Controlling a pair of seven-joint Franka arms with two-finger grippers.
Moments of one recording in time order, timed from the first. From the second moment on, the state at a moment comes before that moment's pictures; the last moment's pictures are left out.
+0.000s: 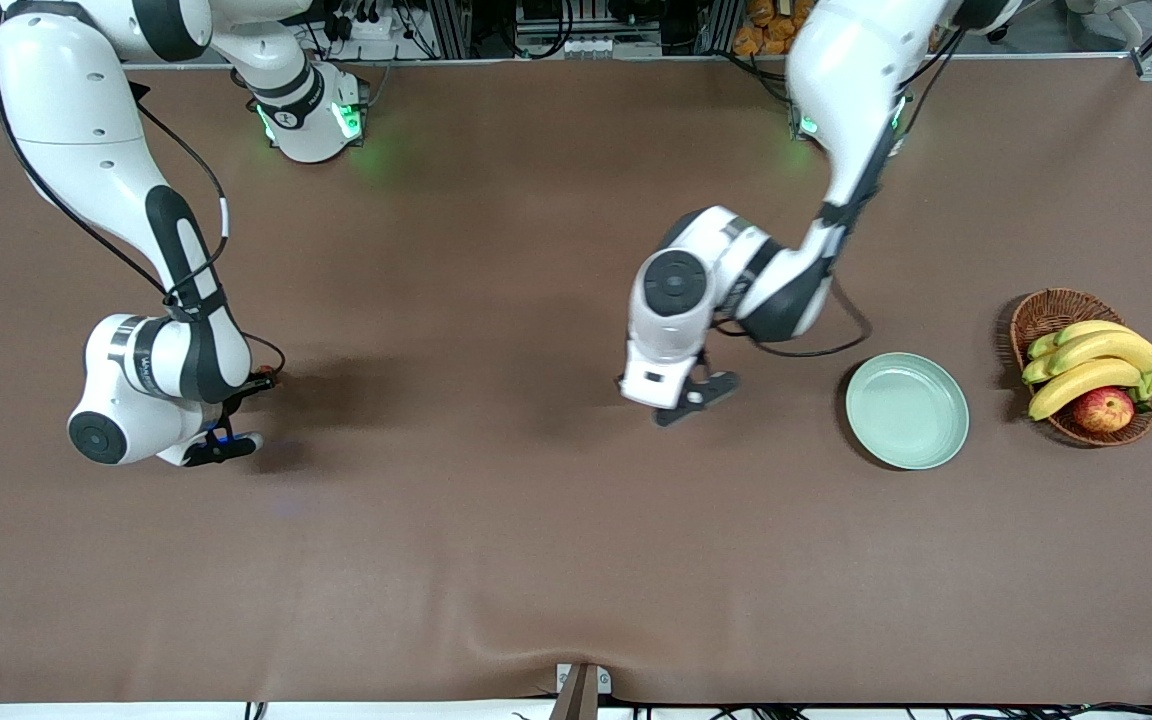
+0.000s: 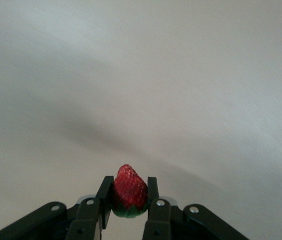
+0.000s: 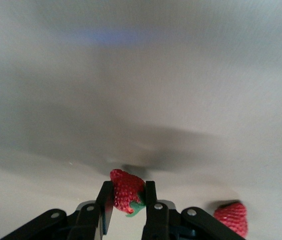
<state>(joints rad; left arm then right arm) -0.54 0.57 -0.09 -1.57 0.09 2.07 -1.15 0.13 0.67 -0.19 -1.70 0.14 1.87 -0.34</state>
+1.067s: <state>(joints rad) -0.01 0.53 -0.09 -1.80 0.09 2.01 -0.29 0.64 0.67 -0.15 -1.62 1.02 2.07 0.32</state>
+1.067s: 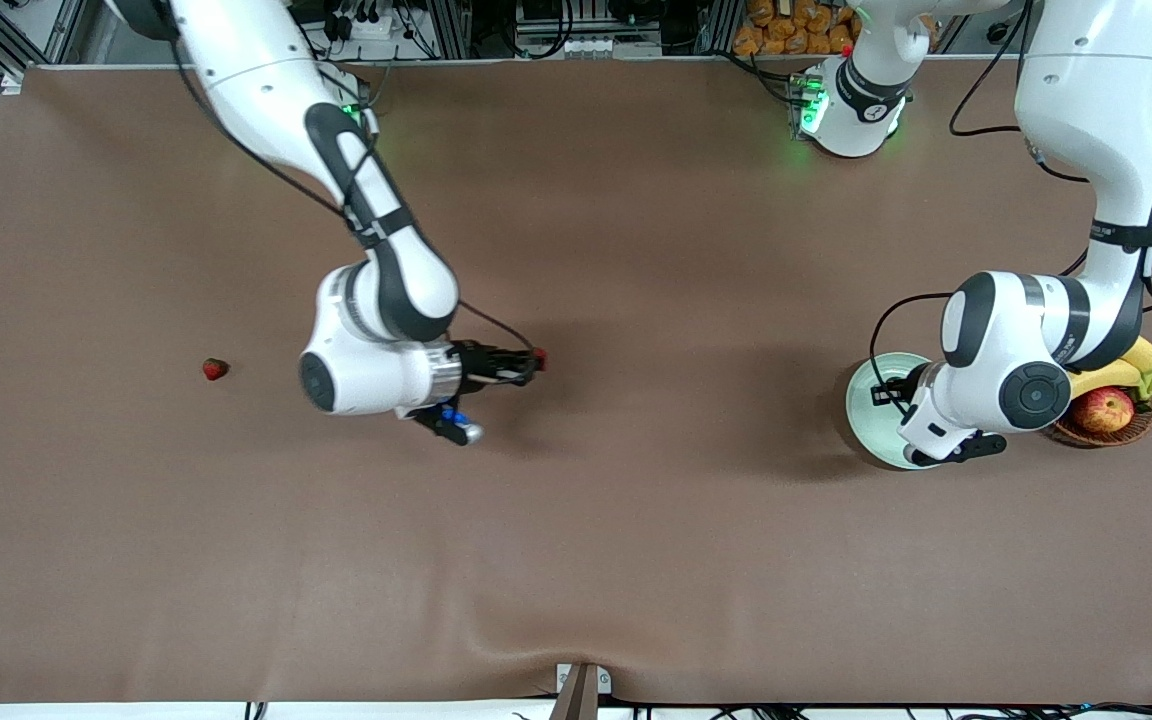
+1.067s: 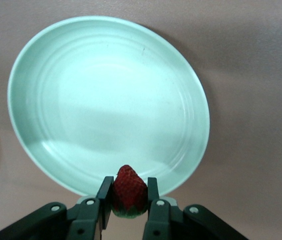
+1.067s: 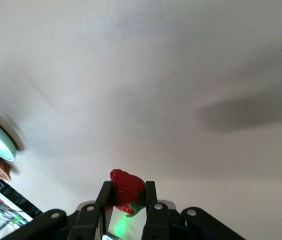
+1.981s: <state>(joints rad) 0.02 0.42 -0.27 -1.78 -0.01 1.91 -0.43 0.77 0.77 -0.11 -1.62 1.13 2.35 0.33</state>
